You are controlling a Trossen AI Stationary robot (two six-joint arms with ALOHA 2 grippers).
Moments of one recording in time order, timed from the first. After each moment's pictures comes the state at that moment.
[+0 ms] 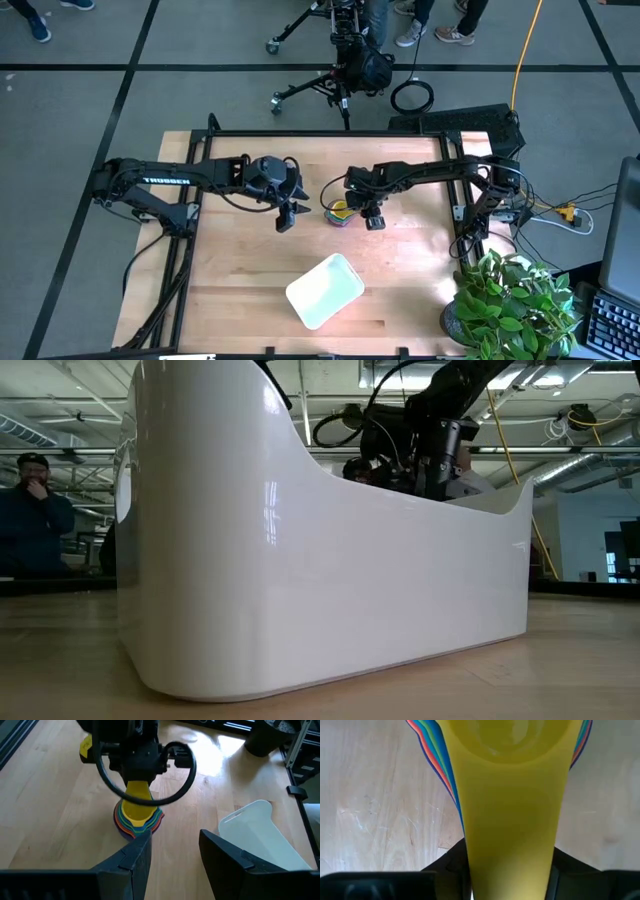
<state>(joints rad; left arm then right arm) 0.06 1.38 1.17 -0.47 0.10 -0.13 -0.23 1.71 1.05 -0.65 -0.13 -0.37</state>
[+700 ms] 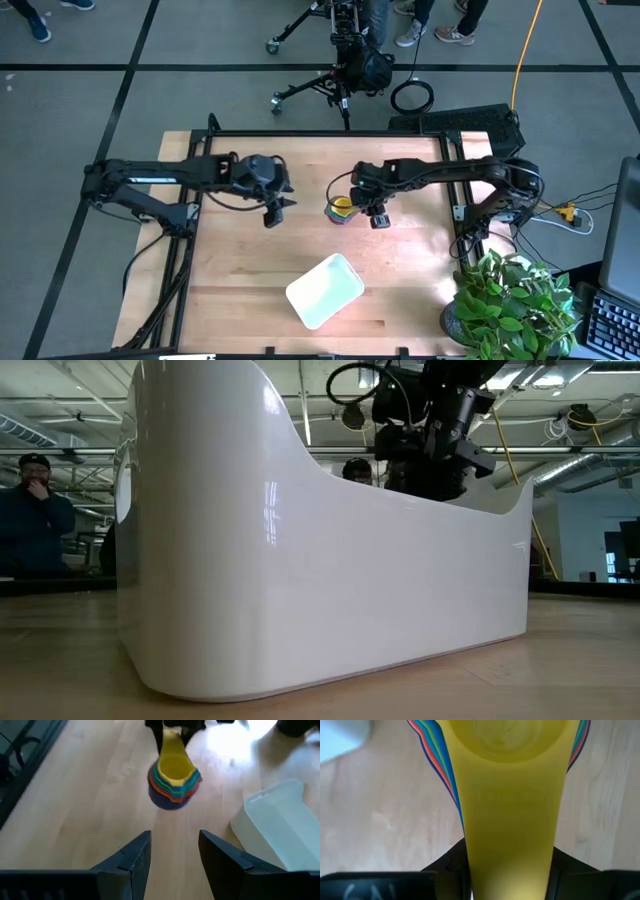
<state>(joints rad) 0.07 1.30 1.17 -0.64 -0.02 -0.10 -0.21 1.58 1.05 -0.68 -0.13 -0.37</state>
